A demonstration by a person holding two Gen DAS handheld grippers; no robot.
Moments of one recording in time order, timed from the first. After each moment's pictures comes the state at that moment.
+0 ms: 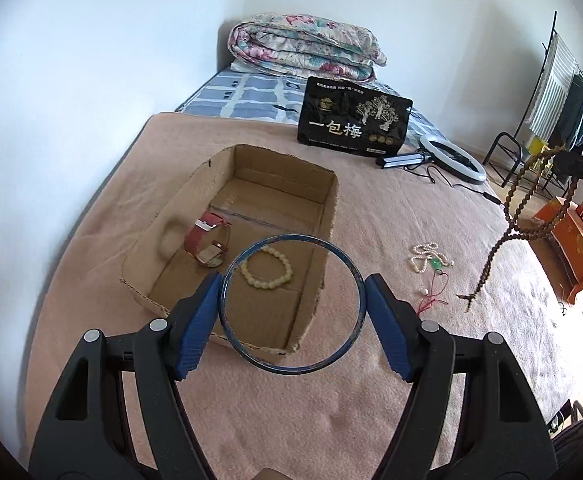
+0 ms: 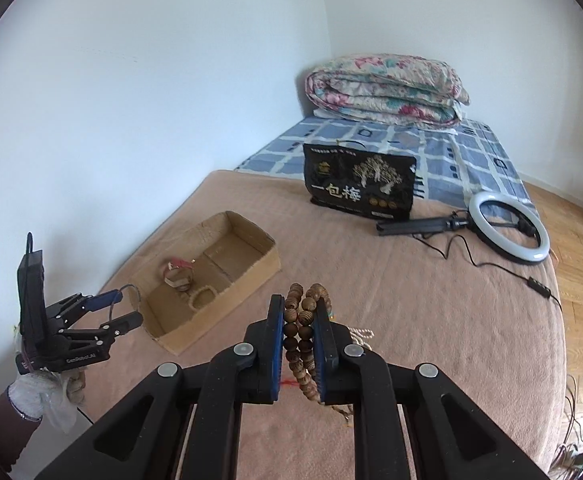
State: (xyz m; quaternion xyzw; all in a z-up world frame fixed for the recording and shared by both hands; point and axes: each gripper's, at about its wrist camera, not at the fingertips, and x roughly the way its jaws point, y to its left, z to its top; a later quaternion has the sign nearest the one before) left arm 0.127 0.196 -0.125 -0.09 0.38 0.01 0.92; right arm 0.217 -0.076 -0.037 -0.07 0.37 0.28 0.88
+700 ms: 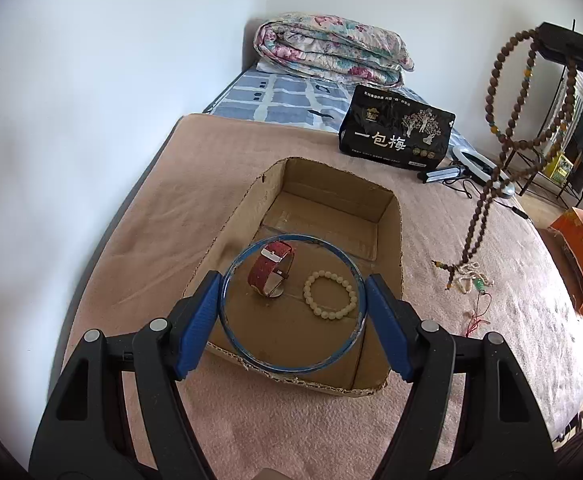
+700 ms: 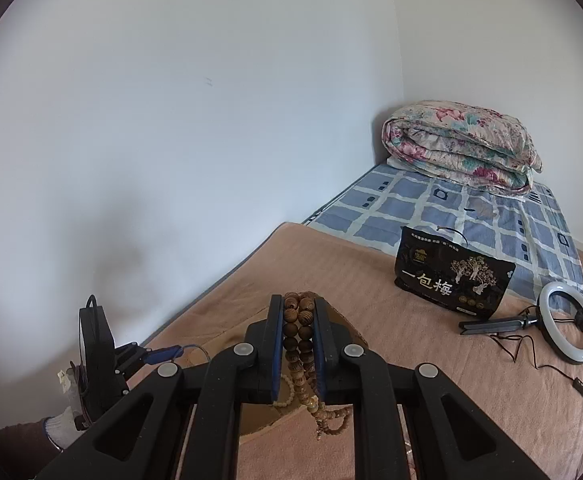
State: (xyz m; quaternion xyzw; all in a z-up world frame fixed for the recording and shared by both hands) left arm 0.156 0.256 -0.134 -0.09 0.38 0.03 0.92; right arm 0.252 0.067 0.004 -0.09 0.31 0.37 0.87
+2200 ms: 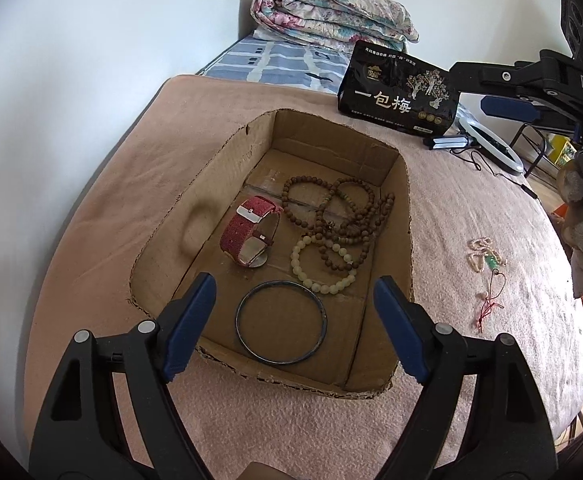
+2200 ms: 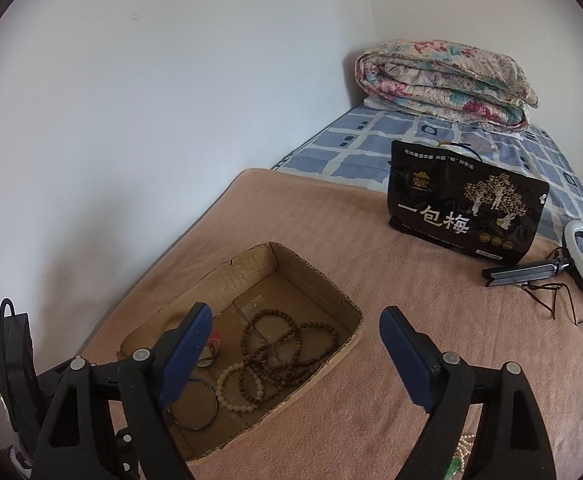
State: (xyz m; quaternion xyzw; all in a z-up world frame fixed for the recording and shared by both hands) left arm 0.171 0.237 -0.175 -0.10 0.42 0.03 0.90; right arm 0.317 0.084 -0.114 -0.07 0.38 0.32 0.86
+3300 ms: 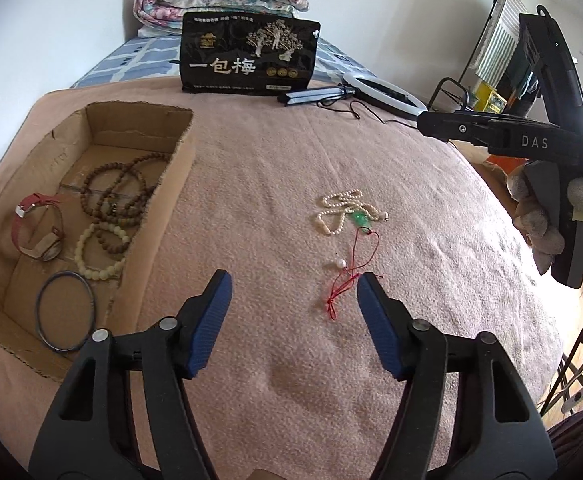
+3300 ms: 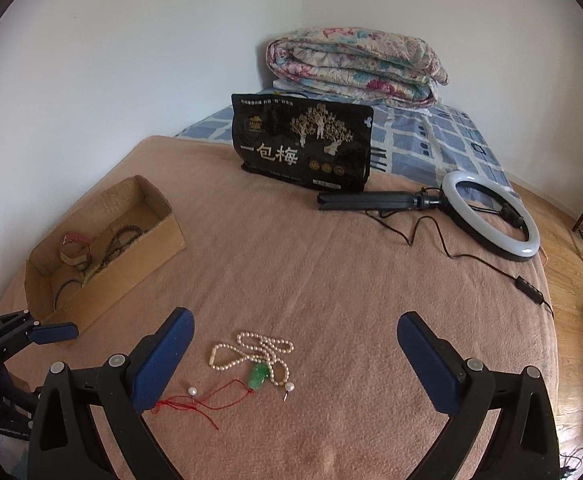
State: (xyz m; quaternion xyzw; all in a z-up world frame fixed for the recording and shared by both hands) left arm 0.186 0.080 -0.191 -0.07 0.44 -0.13 0.89; right arm 0.310 -0.108 -0.143 -0.13 0.40 0.22 0.88
